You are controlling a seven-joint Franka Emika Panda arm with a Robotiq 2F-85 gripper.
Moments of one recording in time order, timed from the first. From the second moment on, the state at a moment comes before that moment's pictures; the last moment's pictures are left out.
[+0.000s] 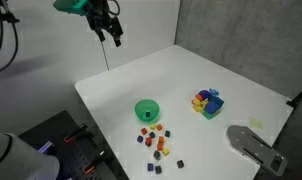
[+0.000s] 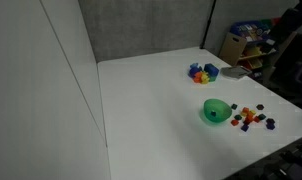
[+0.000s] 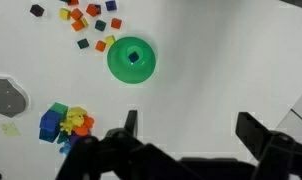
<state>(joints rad) 0.05 -0.47 0.11 -2.39 -0.01 2.06 0.04</state>
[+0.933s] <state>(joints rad) 0.04 -0.44 0.10 -2.42 -0.02 2.07 0.04</state>
